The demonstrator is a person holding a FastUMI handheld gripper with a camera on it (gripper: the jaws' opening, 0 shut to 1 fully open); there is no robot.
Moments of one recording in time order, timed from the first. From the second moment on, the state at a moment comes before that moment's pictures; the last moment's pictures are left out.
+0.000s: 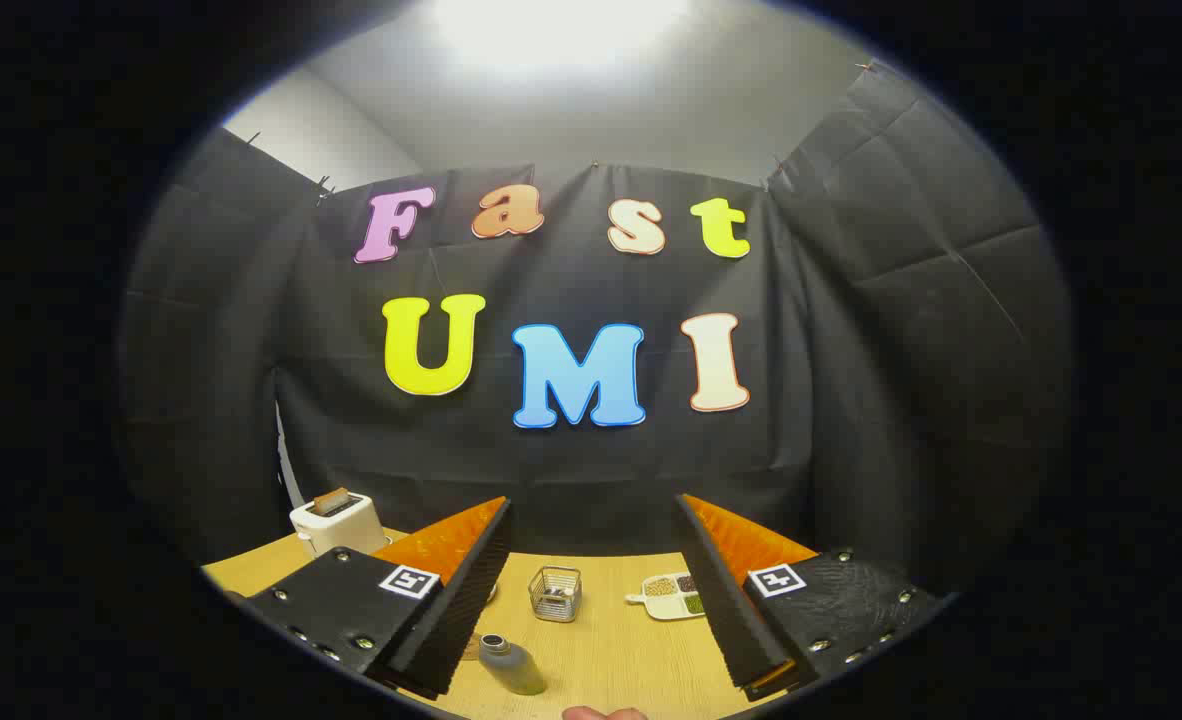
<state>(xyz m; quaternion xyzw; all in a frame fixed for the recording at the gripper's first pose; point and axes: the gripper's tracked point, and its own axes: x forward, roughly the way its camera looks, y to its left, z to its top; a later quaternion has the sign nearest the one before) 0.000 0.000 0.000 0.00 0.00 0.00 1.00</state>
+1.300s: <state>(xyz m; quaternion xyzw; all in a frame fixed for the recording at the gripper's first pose) 0.004 0.029 -0.026 0.00 0.00 0.01 1.00</state>
